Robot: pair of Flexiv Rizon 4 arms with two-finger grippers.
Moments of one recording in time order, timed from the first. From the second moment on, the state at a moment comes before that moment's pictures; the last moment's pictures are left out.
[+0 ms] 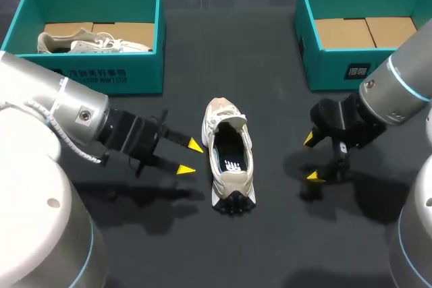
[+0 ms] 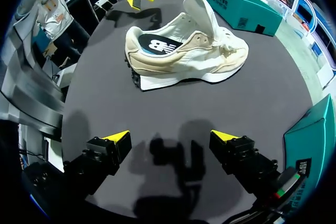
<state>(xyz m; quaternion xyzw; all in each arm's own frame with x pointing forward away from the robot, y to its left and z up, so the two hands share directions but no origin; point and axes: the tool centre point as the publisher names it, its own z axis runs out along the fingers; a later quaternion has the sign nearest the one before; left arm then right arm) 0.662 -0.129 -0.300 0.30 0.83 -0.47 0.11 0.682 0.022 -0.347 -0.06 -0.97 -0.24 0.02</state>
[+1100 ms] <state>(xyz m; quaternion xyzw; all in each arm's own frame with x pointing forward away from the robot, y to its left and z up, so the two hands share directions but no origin) 0.683 -0.006 -0.240 0.46 0.81 -0.35 -0.03 0.688 -0.020 -0.330 -0.08 -0.97 -0.24 0.01</state>
